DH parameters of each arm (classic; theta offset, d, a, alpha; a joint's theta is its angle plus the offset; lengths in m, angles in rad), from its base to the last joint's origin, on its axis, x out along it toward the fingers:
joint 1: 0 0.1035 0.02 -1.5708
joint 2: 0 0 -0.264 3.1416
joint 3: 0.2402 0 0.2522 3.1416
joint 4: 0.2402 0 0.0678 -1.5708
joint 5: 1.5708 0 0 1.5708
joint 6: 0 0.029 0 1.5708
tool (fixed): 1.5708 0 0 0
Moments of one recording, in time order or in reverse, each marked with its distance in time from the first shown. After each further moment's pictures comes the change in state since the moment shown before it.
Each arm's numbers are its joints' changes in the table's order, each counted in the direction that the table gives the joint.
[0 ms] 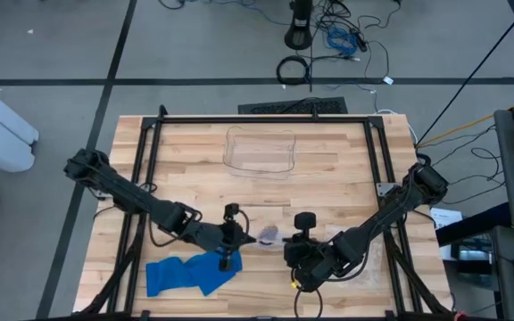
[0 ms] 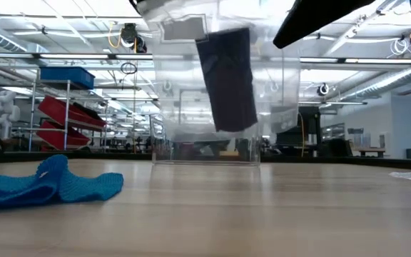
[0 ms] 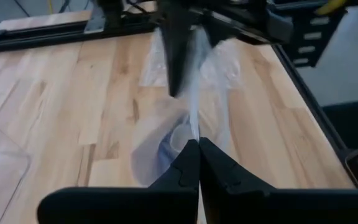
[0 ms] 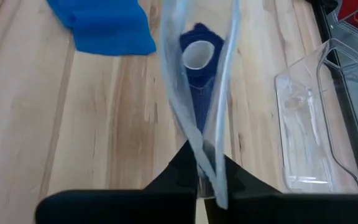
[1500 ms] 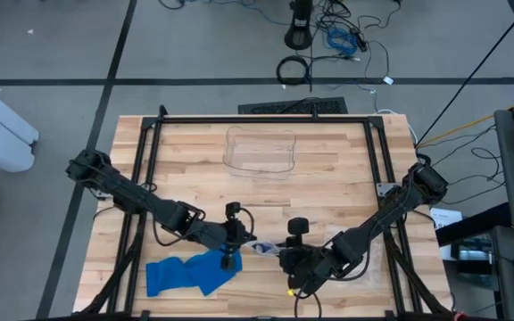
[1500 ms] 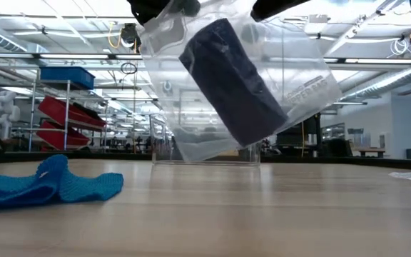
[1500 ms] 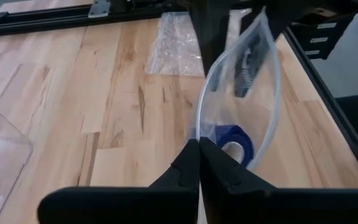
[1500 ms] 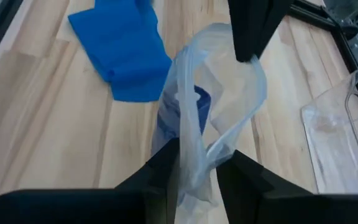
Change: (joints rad) left arm 0.021 0.023 0.000 0.021 0.011 -0.026; right arm -0.002 0.002 0.000 -0.201 -0.044 -0.053
